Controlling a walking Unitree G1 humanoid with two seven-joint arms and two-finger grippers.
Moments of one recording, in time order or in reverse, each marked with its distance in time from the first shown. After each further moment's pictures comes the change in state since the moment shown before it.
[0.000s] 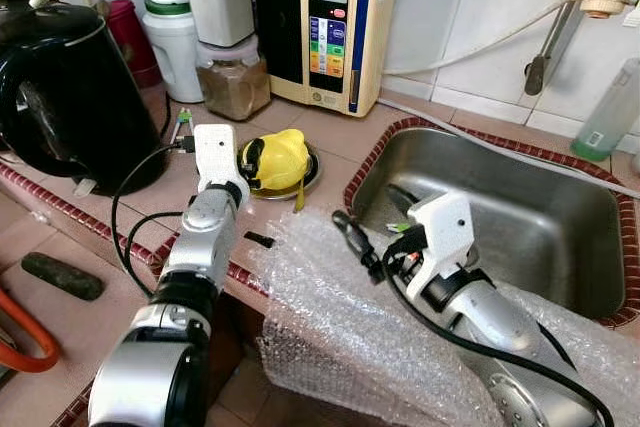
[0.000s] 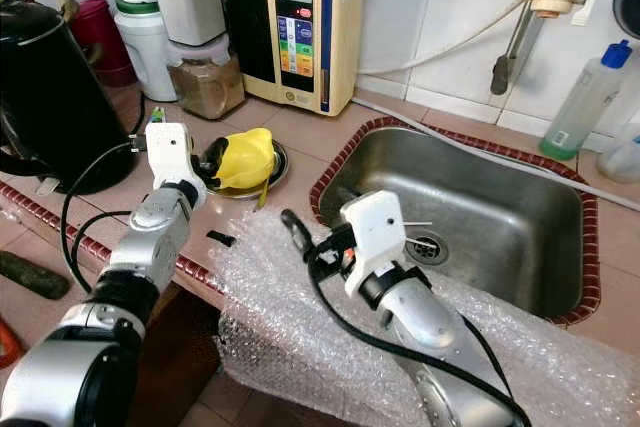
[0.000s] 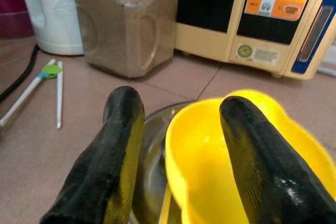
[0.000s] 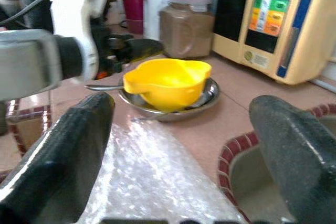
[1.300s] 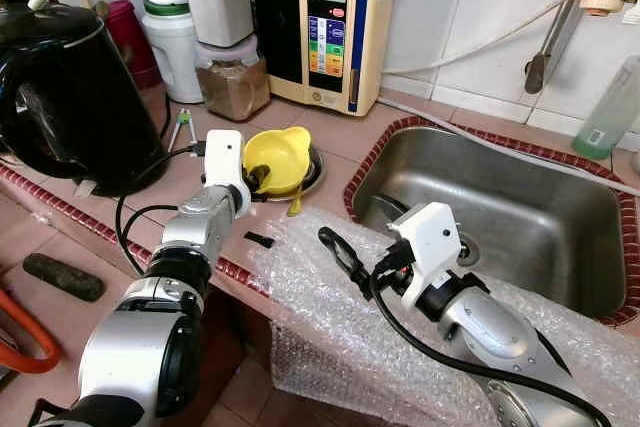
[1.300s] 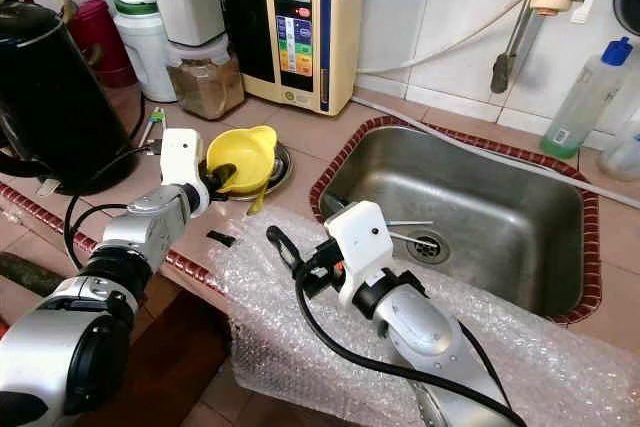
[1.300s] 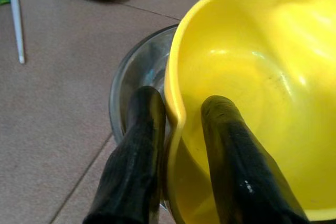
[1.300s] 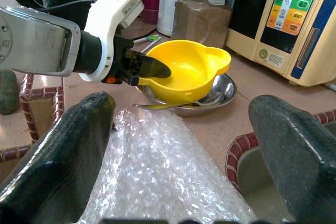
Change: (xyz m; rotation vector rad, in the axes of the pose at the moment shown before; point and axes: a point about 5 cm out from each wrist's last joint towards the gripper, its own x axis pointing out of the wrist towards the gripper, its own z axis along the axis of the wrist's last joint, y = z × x) left arm 0.003 0.008 -0.018 0.052 0.270 -0.093; right arm -0.002 0.004 -0.005 -0.061 0.035 0.055
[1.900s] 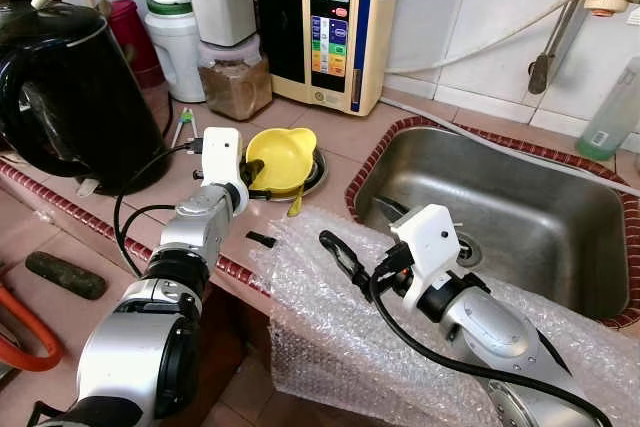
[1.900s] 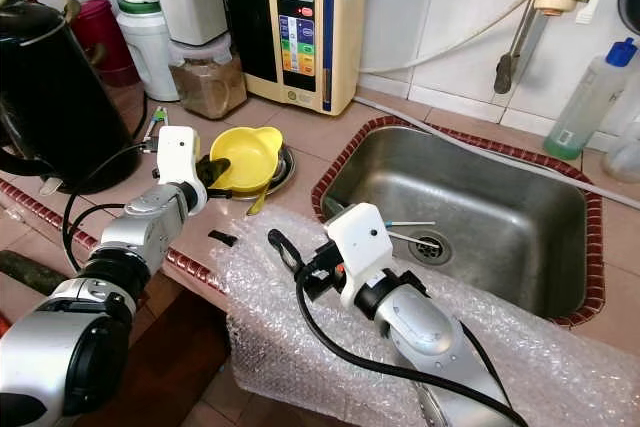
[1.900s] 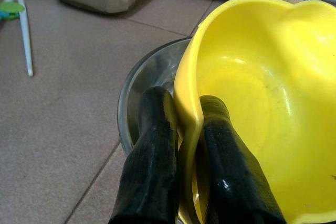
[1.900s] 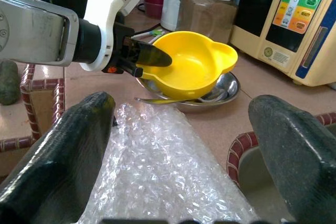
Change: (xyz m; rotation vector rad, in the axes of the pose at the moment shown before) left arm -0.001 0.000 0.001 -0.002 -0.055 -0.010; right arm 0.000 -0.002 -0.003 -0.026 0.017 0.014
